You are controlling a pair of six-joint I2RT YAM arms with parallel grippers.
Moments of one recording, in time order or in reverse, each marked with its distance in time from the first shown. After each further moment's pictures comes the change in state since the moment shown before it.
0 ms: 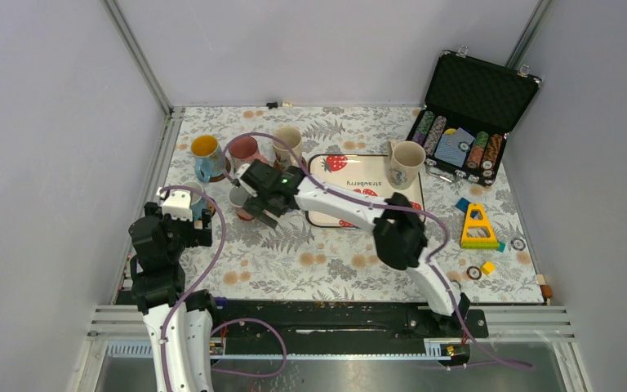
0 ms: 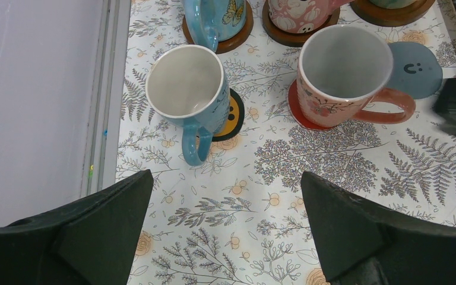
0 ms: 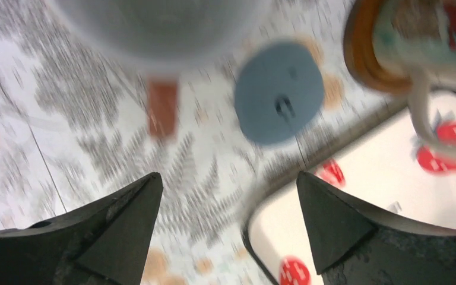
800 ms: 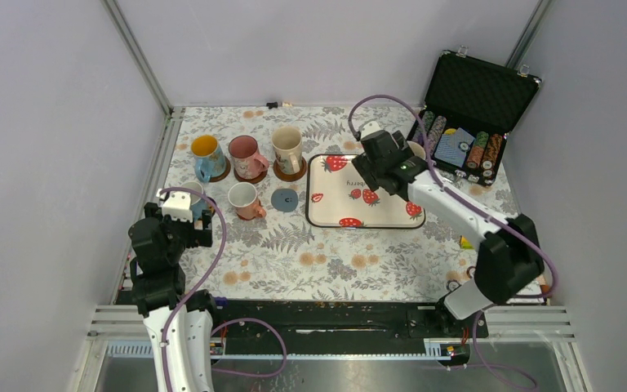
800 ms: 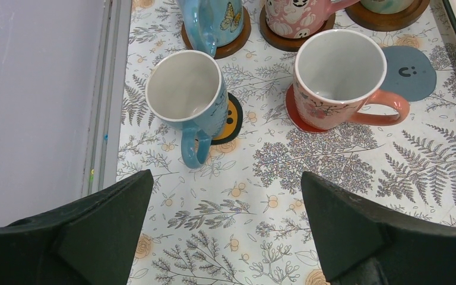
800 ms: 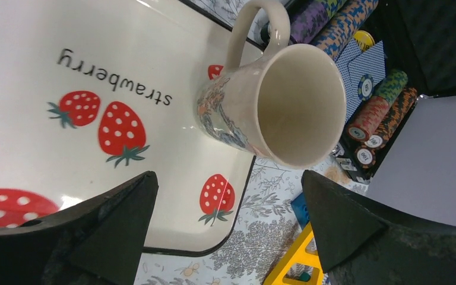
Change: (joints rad) left arm 0.001 -0.021 0.000 0.000 0.013 0.001; right arm -0.478 -0.840 -0.944 0.327 0.298 -0.085
